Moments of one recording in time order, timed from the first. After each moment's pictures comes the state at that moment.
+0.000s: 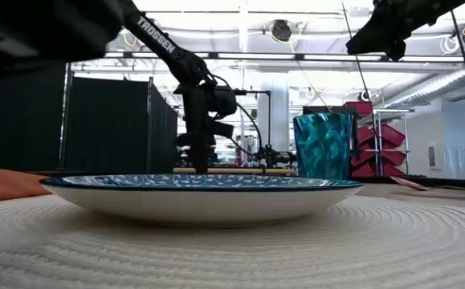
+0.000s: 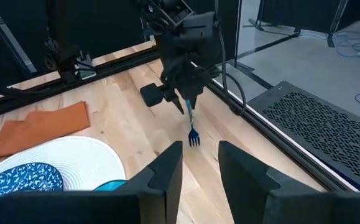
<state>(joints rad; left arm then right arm) 0.63 2.17 1.69 -0.89 0.06 0.71 -0.50 0.64 0.76 -0.48 -0.06 0.11</state>
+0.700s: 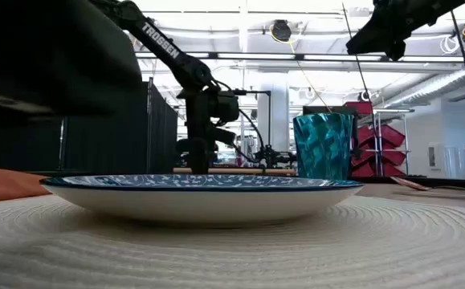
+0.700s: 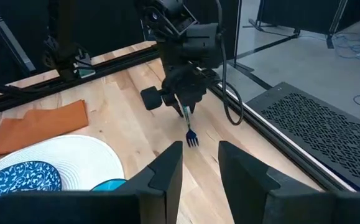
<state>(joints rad) 0.61 2.23 1.71 -0.91 0.03 0.74 -0.50 0.64 0.76 -0.48 -0.06 0.09</state>
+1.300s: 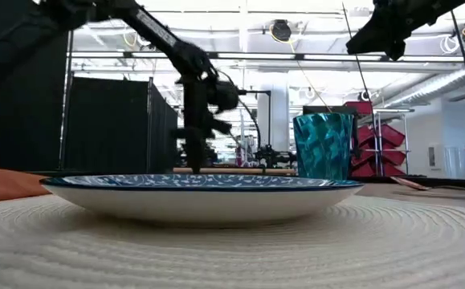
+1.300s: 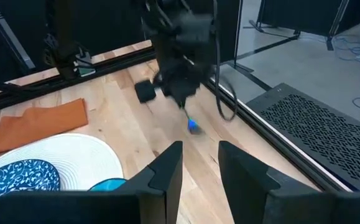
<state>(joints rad) 0.59 2.13 1.71 -1.03 -0.05 0.73 -0.50 0.64 0.76 -0.48 -0.06 0.09</state>
